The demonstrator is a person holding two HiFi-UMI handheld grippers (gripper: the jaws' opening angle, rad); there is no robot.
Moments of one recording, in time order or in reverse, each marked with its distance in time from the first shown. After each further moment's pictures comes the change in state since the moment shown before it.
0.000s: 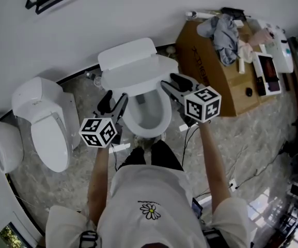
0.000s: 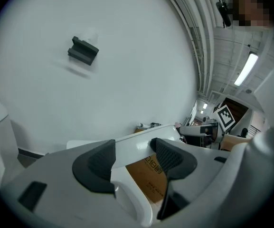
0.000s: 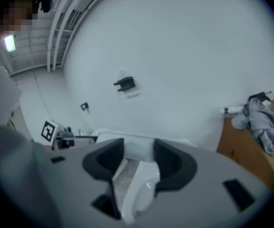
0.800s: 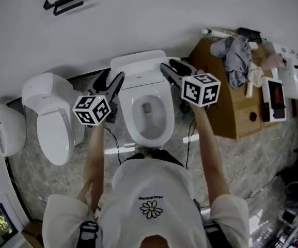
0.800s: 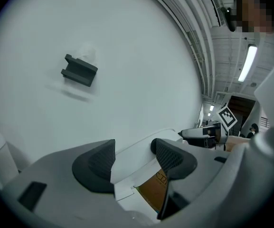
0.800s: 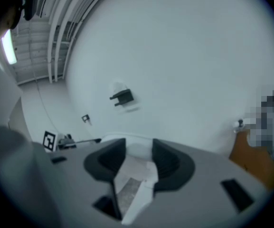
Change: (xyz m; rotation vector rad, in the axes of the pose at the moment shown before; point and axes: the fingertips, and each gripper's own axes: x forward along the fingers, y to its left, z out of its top) left arm 0.051 0.043 0.113 0.076 -0.152 0.075; right arm 0.063 -0.032 0.107 0.037 -0.081 0.071
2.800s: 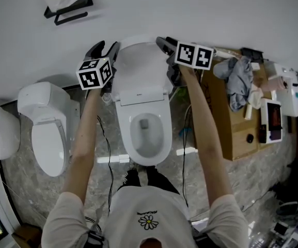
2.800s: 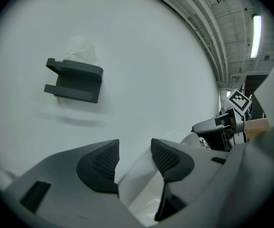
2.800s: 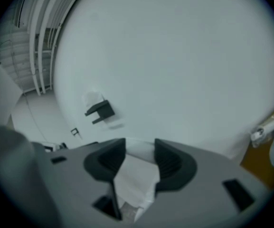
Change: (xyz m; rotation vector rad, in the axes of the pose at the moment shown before) left arm 0.134 0.114 0.103 0.146 -0.047 0.210; right arm 0.146 -0.073 0.117 0.118 -0.025 -0.015
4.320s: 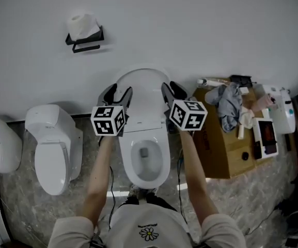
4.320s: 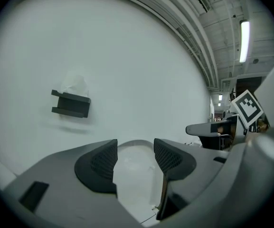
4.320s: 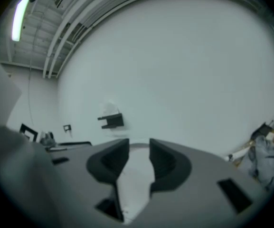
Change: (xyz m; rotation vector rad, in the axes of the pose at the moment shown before) left arm -0.112 -0.092 0.024 0.021 -0.066 -0.060; right arm -0.130 0.077 -0.014 -0.231 -0.239 -0.168
